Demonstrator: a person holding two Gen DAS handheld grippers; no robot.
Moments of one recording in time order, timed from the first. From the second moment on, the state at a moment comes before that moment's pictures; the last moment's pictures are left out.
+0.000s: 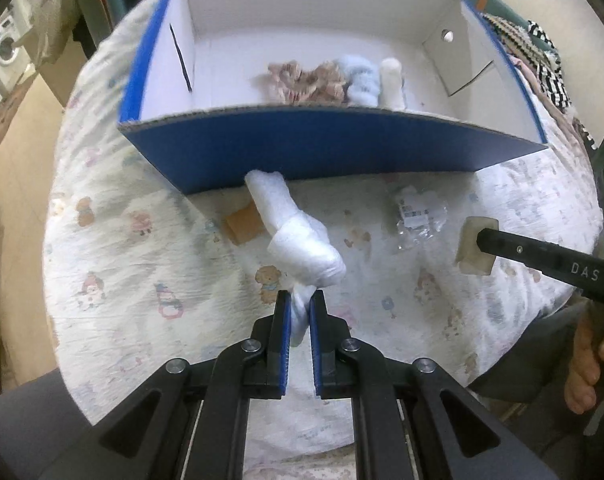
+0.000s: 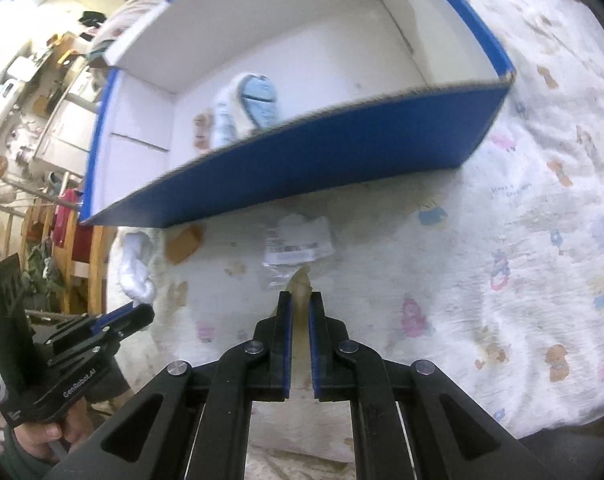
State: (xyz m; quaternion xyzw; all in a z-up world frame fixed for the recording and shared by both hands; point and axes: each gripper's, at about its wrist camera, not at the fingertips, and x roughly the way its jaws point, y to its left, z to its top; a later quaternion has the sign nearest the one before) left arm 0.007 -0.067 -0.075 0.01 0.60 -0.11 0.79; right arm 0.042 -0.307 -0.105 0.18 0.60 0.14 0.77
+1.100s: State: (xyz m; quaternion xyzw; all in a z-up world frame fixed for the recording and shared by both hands) left arm 0.110 -0.089 0.008 0.04 0.51 -0.07 0.86; right arm 0.118 -0.315 -0.004 0.20 0.47 0.17 0.84
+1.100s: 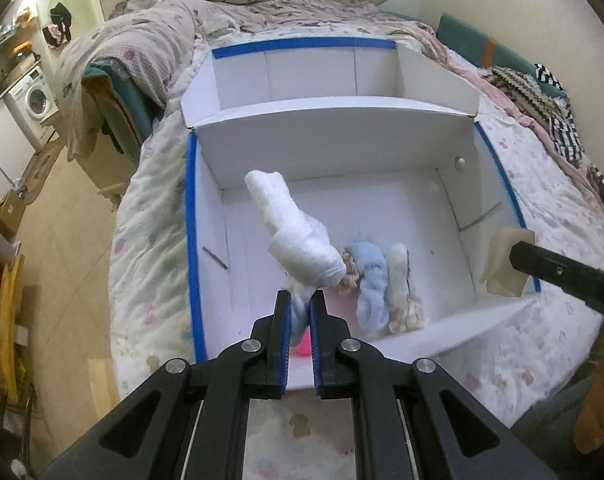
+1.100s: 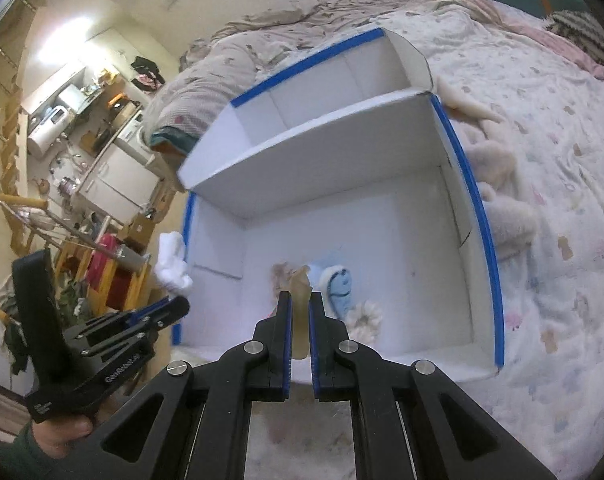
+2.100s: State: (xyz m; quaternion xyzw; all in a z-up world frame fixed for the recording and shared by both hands) left arm 0.123 -0.106 -0.050 0.04 0.51 -0.06 0.86; right arm 0.134 -0.302 -0.069 0.14 0.53 0.14 0.82
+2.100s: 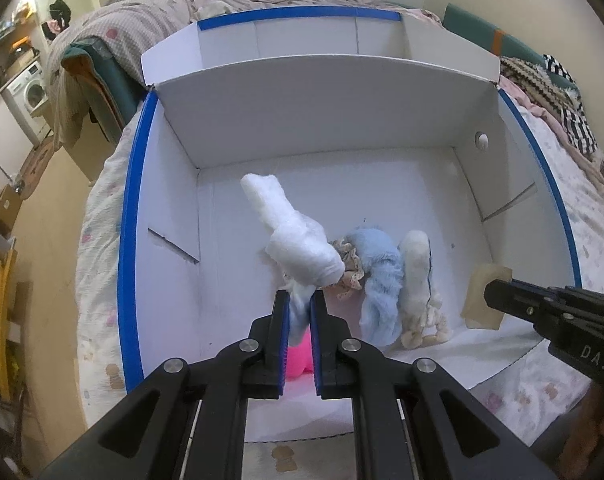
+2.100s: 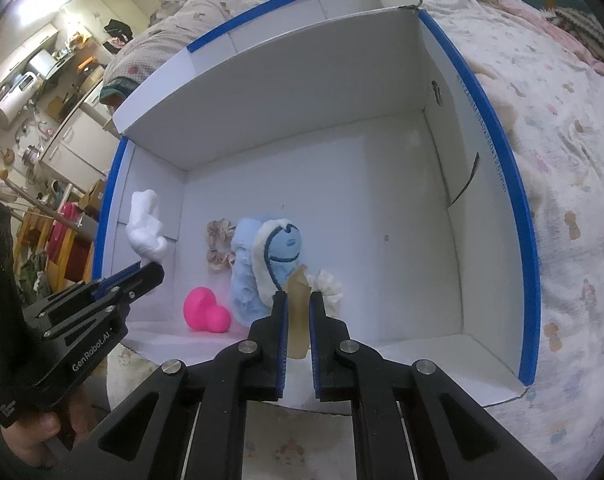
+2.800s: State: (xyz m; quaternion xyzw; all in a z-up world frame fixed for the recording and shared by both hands) left arm 0.120 -0.102 -0.049 0.03 0.52 -0.06 0.85; right arm 0.135 -0.304 -0.067 0.17 0.52 0.14 0.82
